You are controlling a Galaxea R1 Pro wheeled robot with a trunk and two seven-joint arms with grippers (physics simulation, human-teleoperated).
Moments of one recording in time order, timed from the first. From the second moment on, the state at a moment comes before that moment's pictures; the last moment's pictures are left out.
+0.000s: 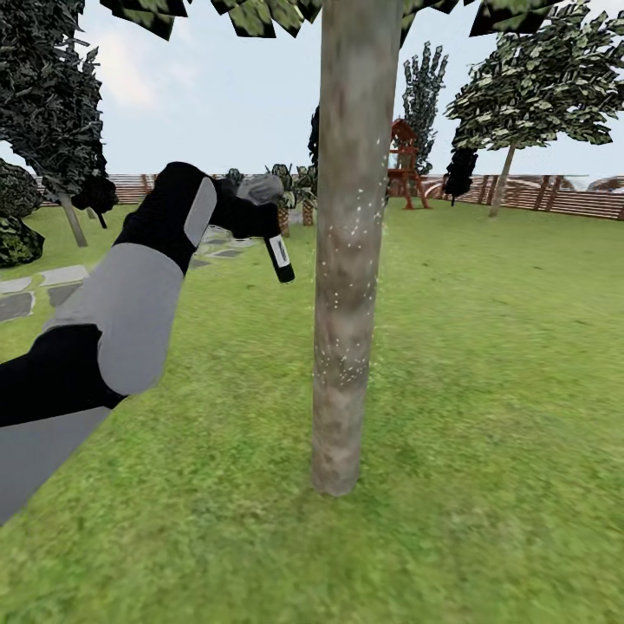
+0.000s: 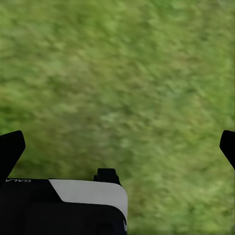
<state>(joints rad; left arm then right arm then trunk) -1.70 -0.16 0.16 -0.54 -0.06 0.98 -0.36 -0.36 0.07 0.10 0.05 0.03 -0.25 -0.19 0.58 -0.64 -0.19</state>
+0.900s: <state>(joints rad) -1.81 -0.10 0.22 -0.11 -0.07 0.80 -0.36 -0.36 0.07 0.10 0.05 0.03 -0.25 -0.19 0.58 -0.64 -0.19</state>
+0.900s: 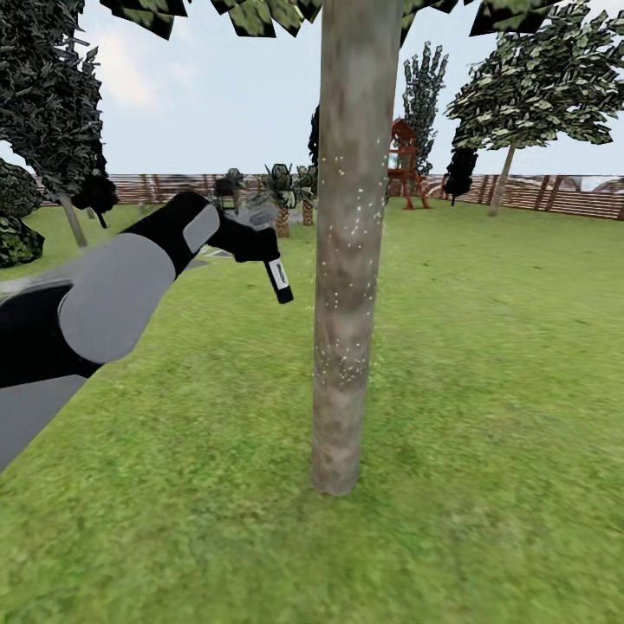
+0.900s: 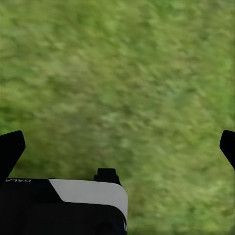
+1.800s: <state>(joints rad) -1.30 -0.11 0.21 -0.03 -0.07 0.31 -0.36 -0.36 0.07 0.10 0.05 0.03 -0.25 -0.19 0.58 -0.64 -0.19</state>
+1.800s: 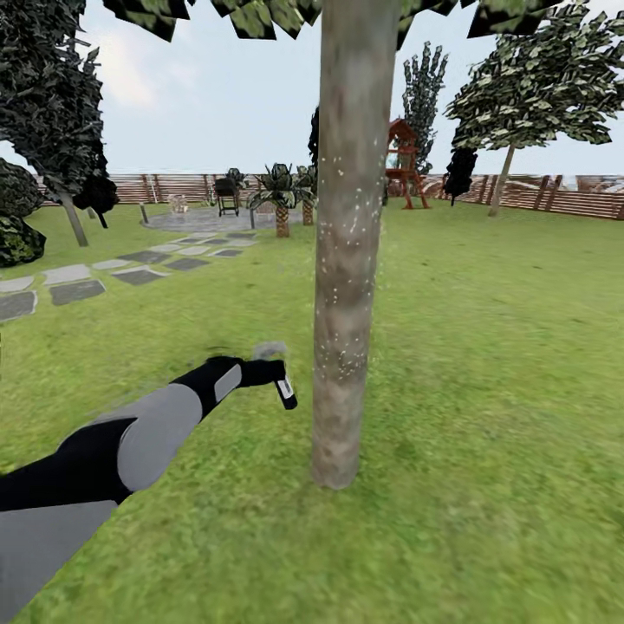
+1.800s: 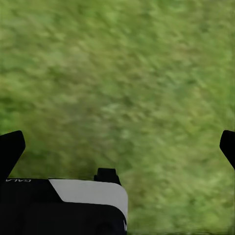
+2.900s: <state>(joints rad) -0.93 -0.02 0.22 -0.03 -0.07 0.11 -0.36 -0.62 -0.25 0.09 -0.42 0.02 -0.03 -0.14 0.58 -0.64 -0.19</state>
